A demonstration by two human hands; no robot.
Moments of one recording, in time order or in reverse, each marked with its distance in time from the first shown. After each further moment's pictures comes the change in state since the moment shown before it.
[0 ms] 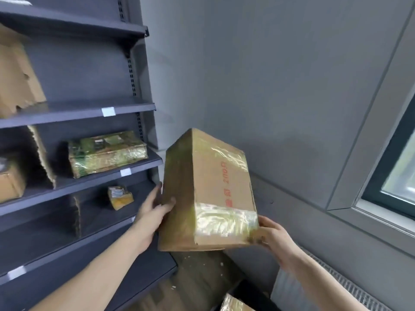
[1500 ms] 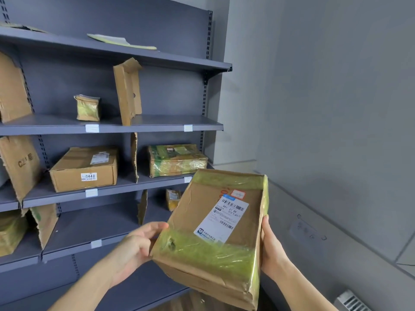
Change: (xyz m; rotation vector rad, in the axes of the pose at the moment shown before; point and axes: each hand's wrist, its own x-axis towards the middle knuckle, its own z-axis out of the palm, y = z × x) left_hand -0.109 0.002 -0.204 -0.113 -0.106 -0.042; right_hand 0.022 -0.015 0.167 0.404 -0.169 0.163
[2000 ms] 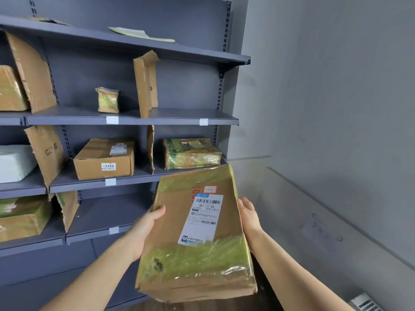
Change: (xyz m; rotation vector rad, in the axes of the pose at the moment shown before) left_hand 0.010 0.008 -0.025 -0.046 0.317 -0.087; right_hand 0.006 0.001 0.101 -0.374 0.006 -0.170
